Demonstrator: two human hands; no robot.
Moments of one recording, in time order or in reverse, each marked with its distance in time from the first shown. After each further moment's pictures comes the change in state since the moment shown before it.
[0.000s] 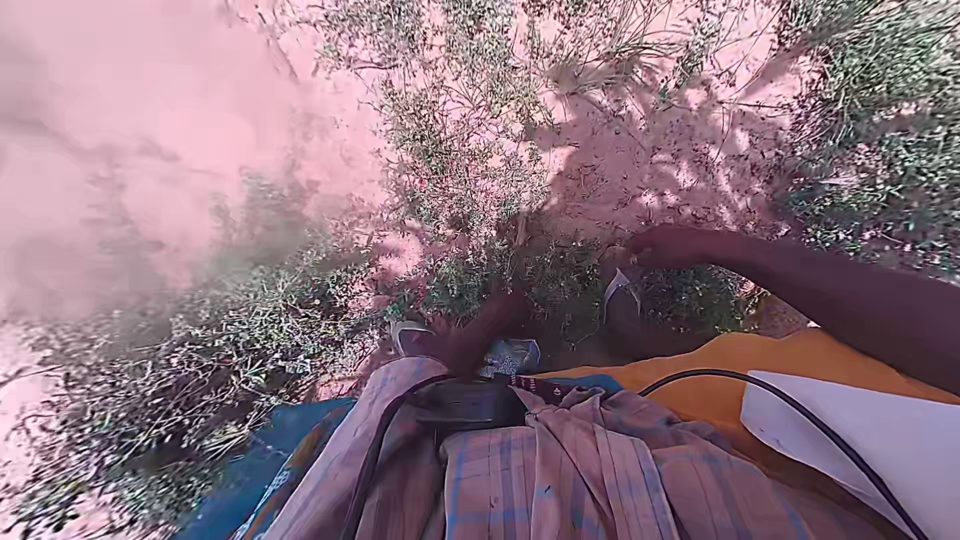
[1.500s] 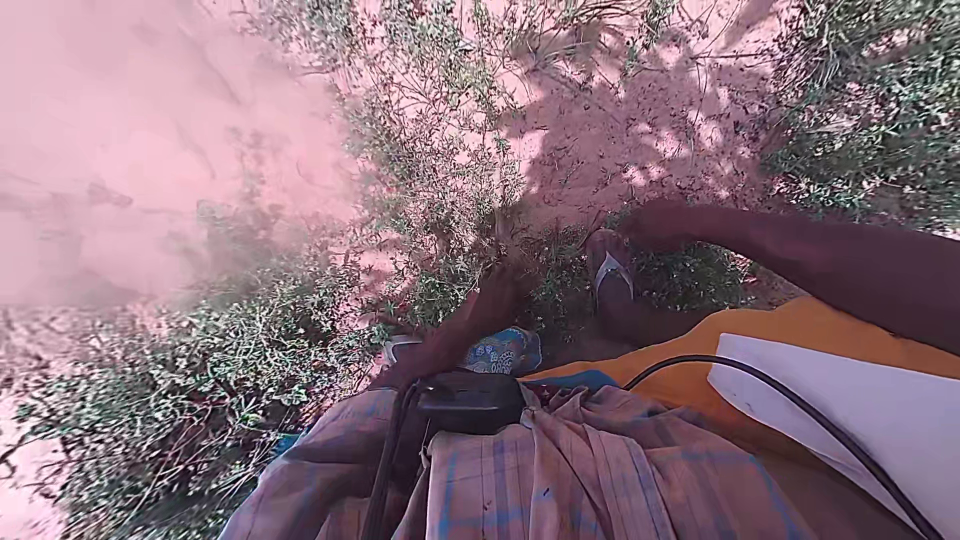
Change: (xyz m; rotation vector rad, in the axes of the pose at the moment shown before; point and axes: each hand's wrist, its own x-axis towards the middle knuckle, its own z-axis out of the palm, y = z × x) left_hand -0.025 0.002 -0.033 -0.062 0.181 0.118; right_hand 0.008 0.009 0.007 -0.110 -0.037 0.171
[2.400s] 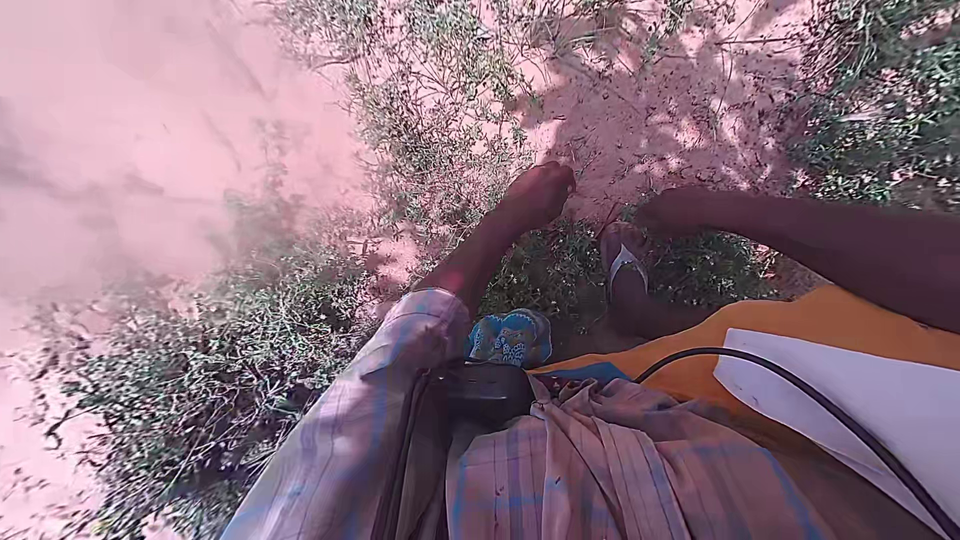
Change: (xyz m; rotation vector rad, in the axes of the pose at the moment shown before) left_hand 0.044 0.023 -0.127 -0.175 0.296 0.195; right_hand 0.002 -0.007 -0.006 -0.107 -0.030 0.111
